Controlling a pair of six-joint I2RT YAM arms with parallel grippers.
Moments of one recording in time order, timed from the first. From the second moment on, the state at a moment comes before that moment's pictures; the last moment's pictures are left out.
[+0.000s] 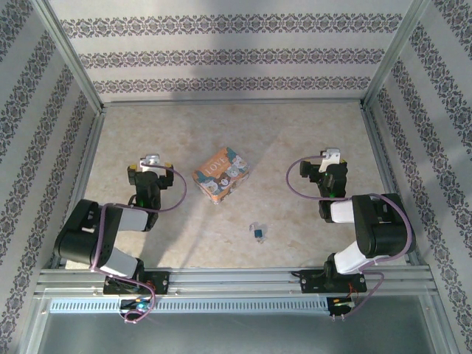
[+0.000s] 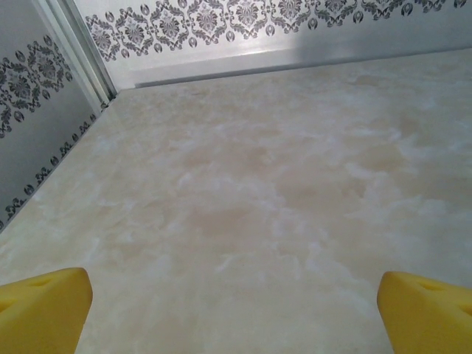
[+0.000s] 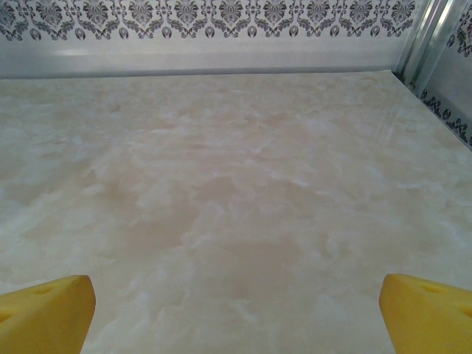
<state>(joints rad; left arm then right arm) -0.17 1.52 0.31 0.91 -0.43 0.06 0.02 1.55 0.36 0.88 0.08 0.04</state>
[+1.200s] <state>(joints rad) -0.02 1.60 0.37 0.93 -0.20 -0.01 0.02 1.55 0.36 0.88 0.09 0.04</state>
